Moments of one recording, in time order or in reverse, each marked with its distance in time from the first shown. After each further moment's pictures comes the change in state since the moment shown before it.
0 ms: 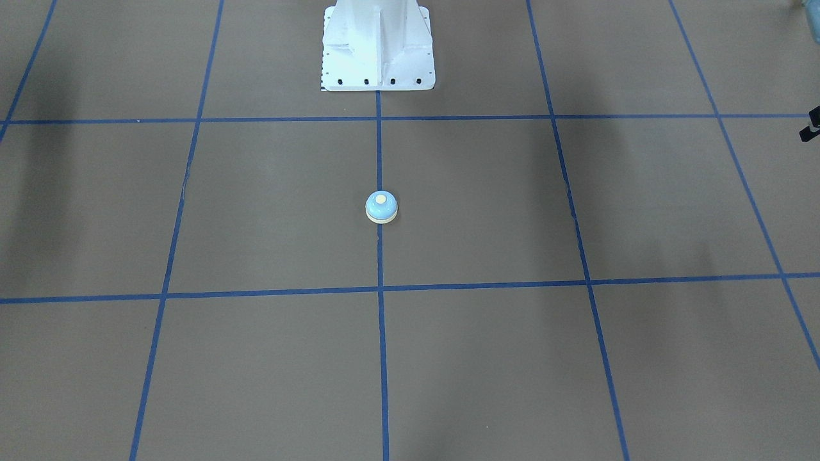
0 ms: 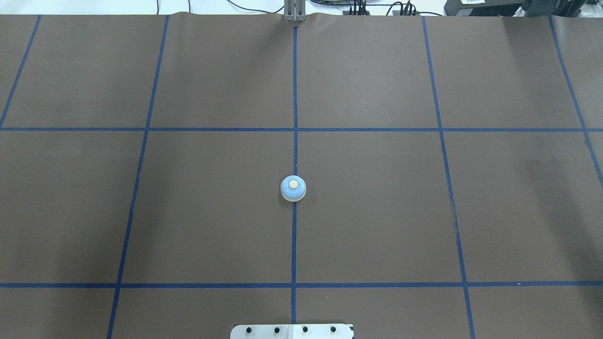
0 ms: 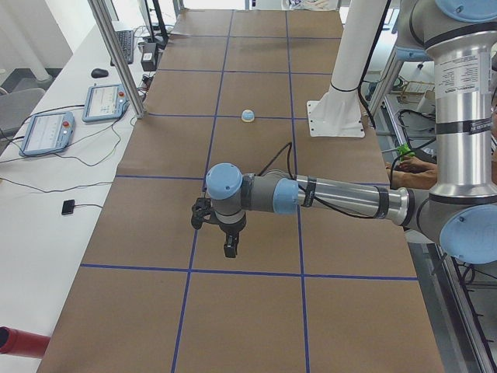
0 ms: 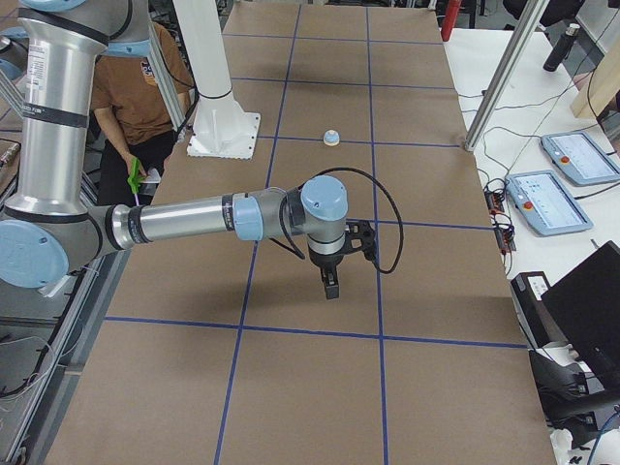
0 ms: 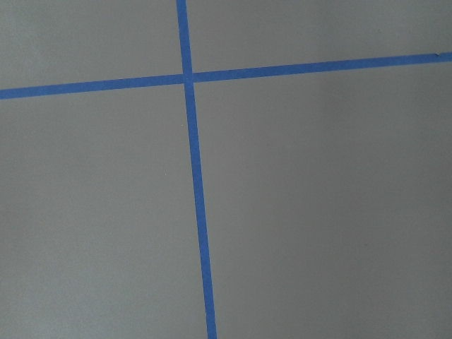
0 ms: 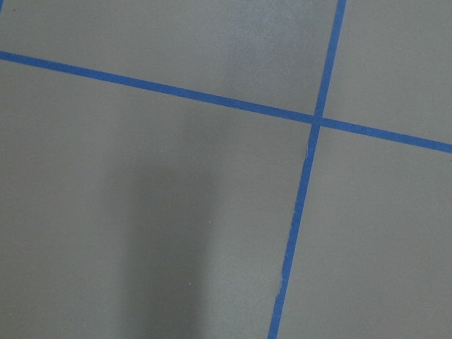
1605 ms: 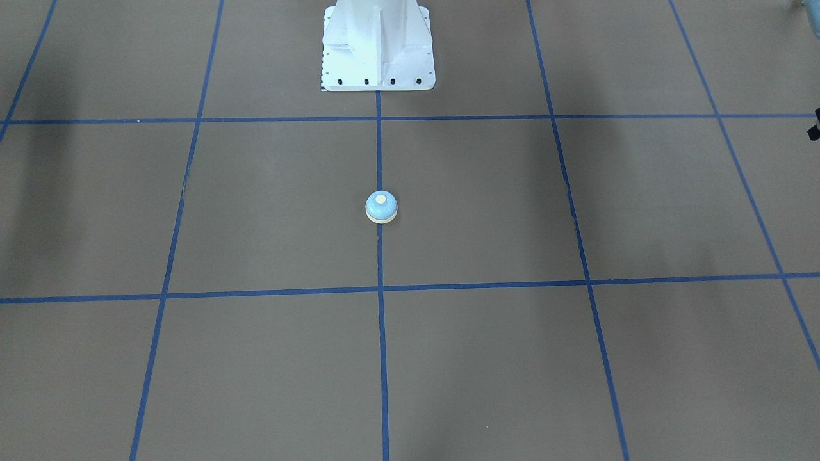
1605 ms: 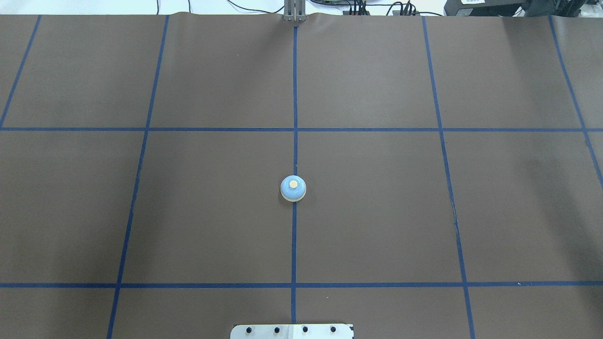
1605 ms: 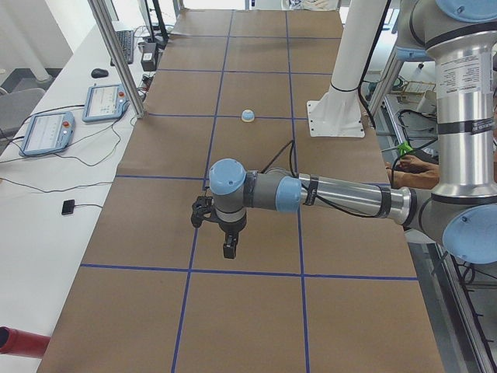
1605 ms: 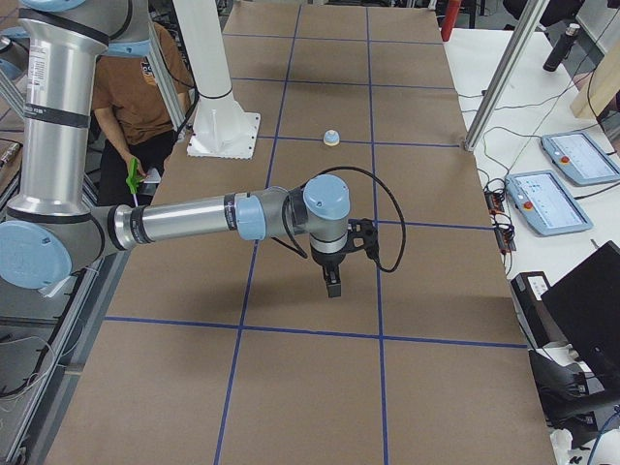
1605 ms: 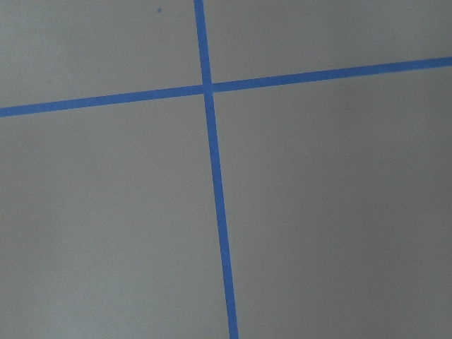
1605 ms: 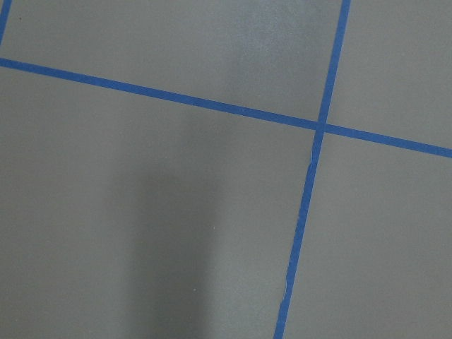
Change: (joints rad) left arm -0.005 0.010 -0.023 -0.012 0.046 0.001; right arm 0.000 0.009 0.000 0.000 0.009 0.008
